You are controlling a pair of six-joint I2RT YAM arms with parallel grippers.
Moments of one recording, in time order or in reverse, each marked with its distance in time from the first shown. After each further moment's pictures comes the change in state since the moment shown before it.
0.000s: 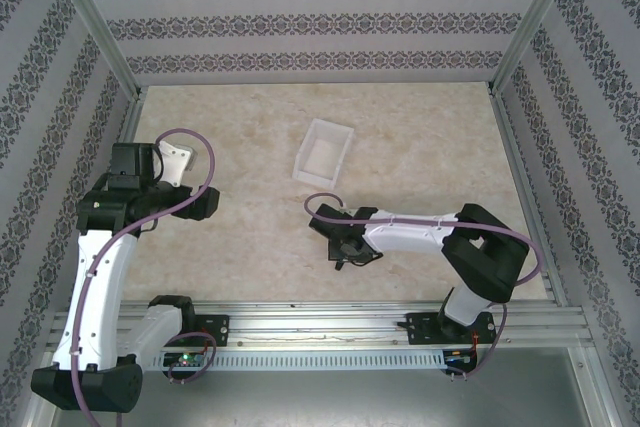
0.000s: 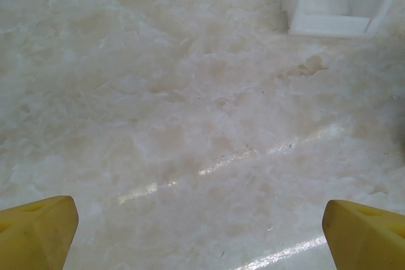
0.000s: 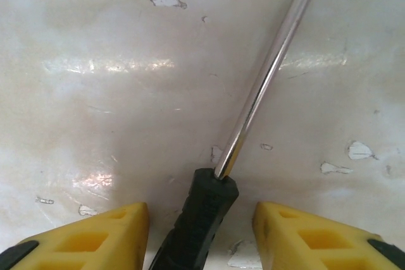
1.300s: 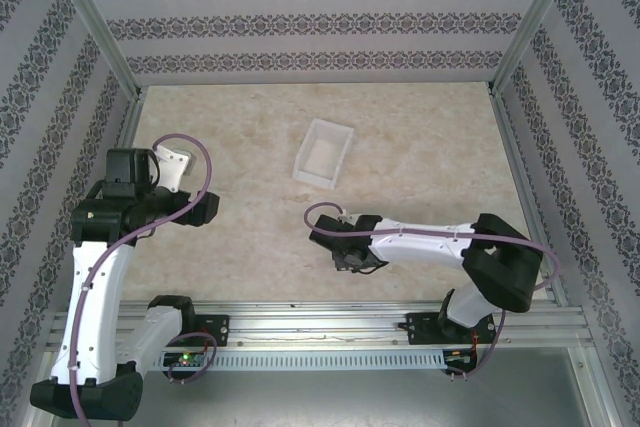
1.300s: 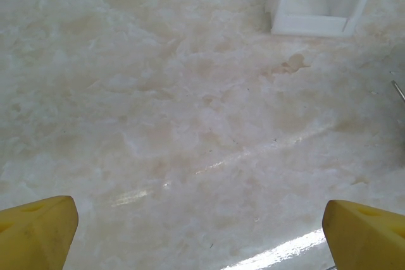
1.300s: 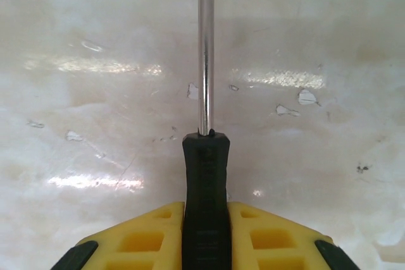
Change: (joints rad) left arm 0.000 -0.049 0.011 -0.040 0.032 0.001; right arm 0.080 -0.103 -0.007 -0.123 0.073 -0.025
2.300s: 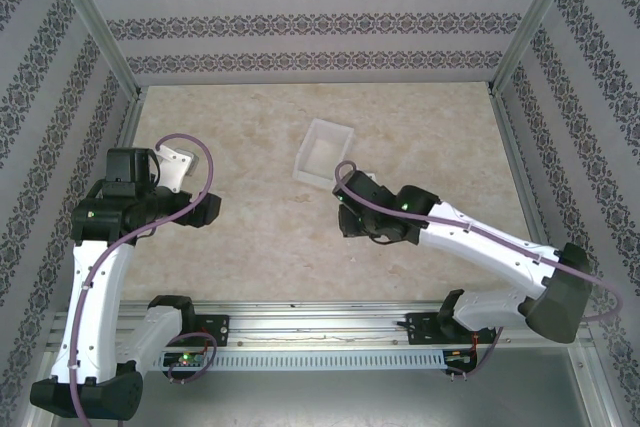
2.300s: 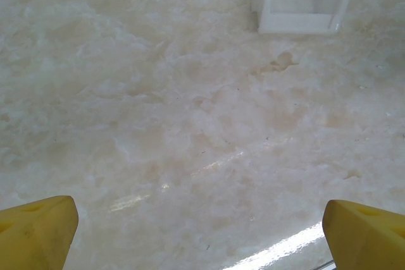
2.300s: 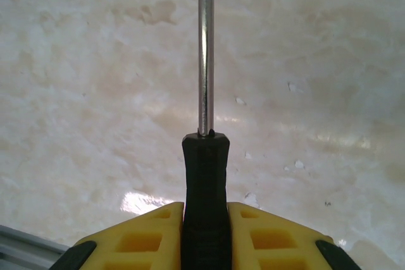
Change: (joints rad) left arm 0.000 0.005 0.001 0.000 0.042 0.035; right arm -0.133 -0.258 0.246 -0.138 -0.057 -0.208
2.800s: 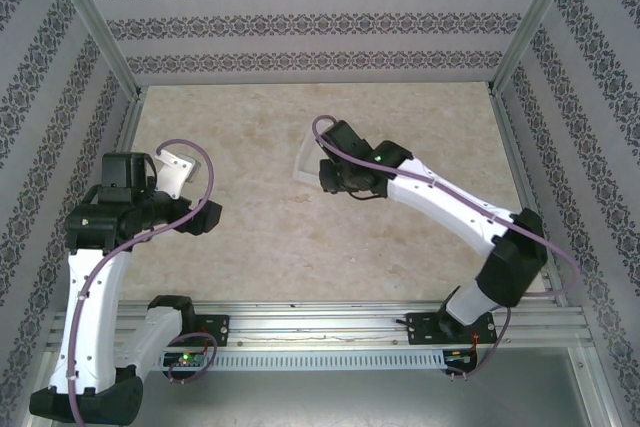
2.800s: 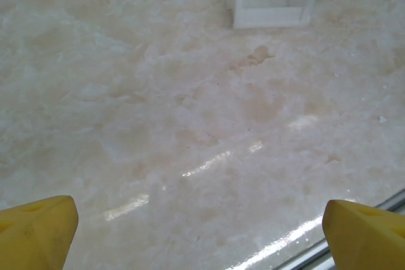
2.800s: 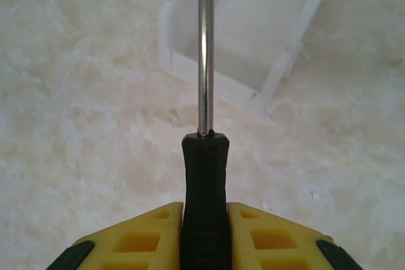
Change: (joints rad) left arm 0.000 -0.030 0.029 -0.069 0.061 0.063; right arm -0.154 0.309 0.322 0.059 -0.037 -0.126
